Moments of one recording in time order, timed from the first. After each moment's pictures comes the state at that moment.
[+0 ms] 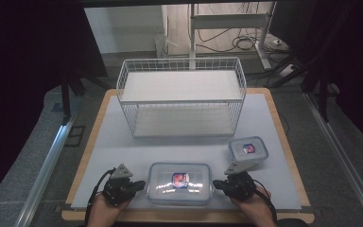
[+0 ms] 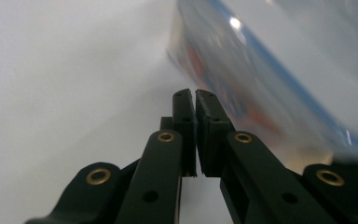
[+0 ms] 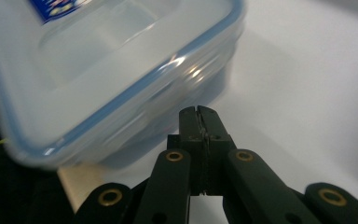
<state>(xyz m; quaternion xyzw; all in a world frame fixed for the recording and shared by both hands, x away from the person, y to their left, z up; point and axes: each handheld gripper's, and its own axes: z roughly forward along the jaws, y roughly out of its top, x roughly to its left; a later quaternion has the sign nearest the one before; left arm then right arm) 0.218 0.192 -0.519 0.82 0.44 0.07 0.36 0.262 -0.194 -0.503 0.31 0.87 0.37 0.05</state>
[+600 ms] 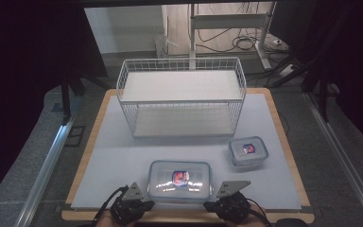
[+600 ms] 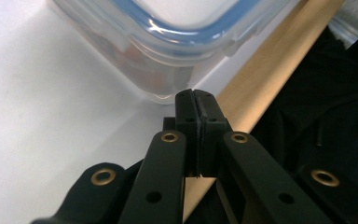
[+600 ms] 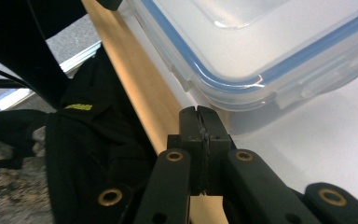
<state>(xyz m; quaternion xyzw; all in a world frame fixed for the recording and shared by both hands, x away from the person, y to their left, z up) 0.186 0.159 -0.528 0.87 0.36 0.05 0.34 0.214 -0.174 -0.508 0.25 0.89 0.37 0.00</state>
